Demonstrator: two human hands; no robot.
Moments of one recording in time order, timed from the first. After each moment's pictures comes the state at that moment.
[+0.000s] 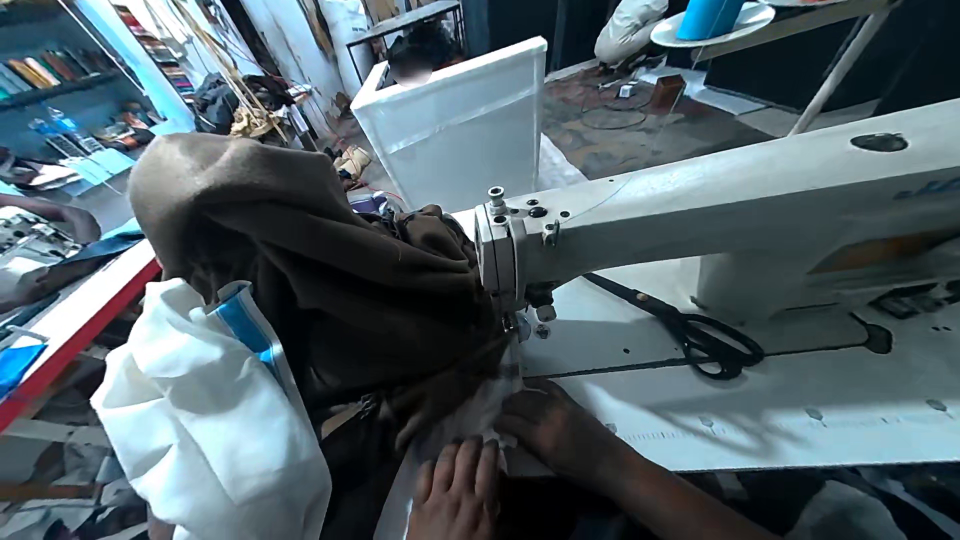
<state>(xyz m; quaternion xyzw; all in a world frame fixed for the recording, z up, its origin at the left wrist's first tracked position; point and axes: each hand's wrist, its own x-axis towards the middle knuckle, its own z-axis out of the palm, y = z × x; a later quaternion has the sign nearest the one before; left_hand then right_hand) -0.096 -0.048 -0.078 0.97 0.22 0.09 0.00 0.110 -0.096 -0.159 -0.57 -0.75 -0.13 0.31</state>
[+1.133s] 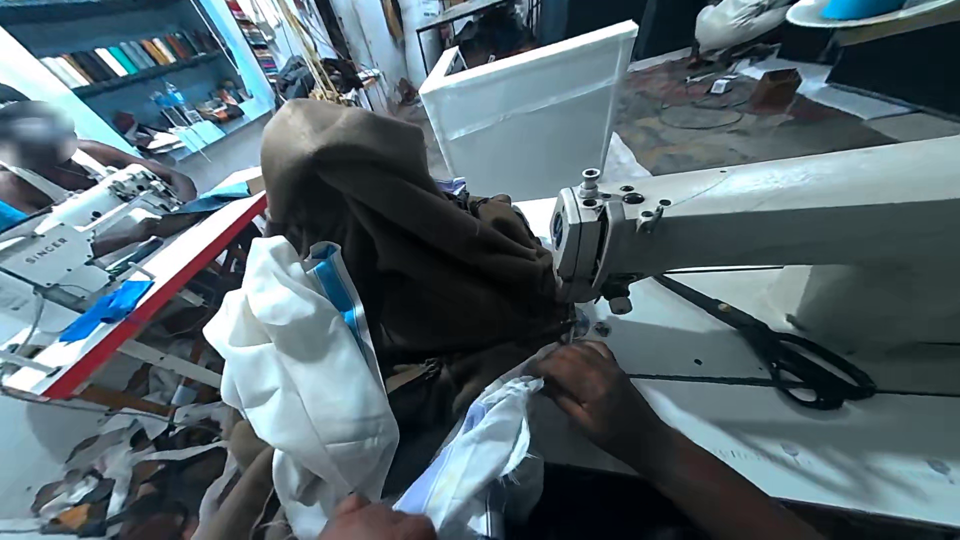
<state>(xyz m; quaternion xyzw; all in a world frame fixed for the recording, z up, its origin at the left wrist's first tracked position) -0.204 -0.019 0.018 0.92 0.24 -0.11 0.27 0.097 -0.065 -0.120 -0.56 -0.69 -0.13 0.43</state>
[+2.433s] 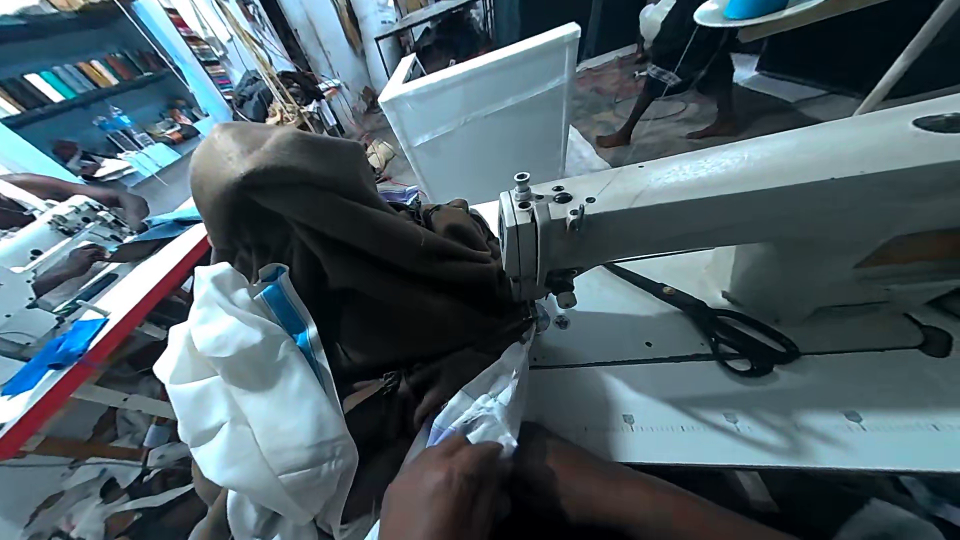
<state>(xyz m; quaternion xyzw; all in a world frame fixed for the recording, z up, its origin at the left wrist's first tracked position) -0.109 -0.049 -0.015 0.93 0.30 0.12 0.20 0.064 -0.109 -0.092 -0.56 -0.72 0.32 0.26</state>
